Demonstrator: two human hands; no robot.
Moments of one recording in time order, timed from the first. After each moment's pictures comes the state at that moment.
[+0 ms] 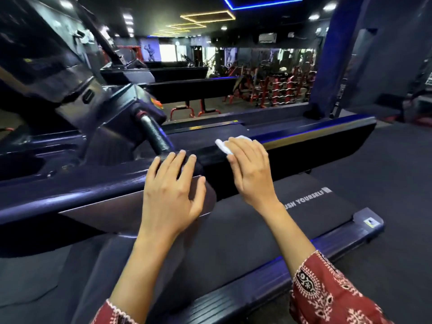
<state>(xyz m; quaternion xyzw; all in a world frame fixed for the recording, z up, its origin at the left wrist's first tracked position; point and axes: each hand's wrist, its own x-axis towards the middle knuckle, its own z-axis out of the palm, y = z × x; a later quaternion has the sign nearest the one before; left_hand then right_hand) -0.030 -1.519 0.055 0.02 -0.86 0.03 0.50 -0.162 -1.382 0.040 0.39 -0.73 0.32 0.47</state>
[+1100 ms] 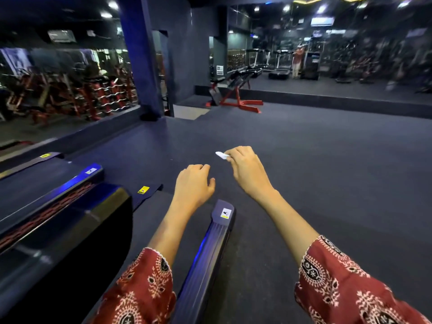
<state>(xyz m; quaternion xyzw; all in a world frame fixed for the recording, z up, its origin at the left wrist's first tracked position) -0.533 -1.047 0.010 -0.31 -0.91 -0.18 0.19 -0.486 -0.897 0.023 0.04 -0.90 0.15 0.41</state>
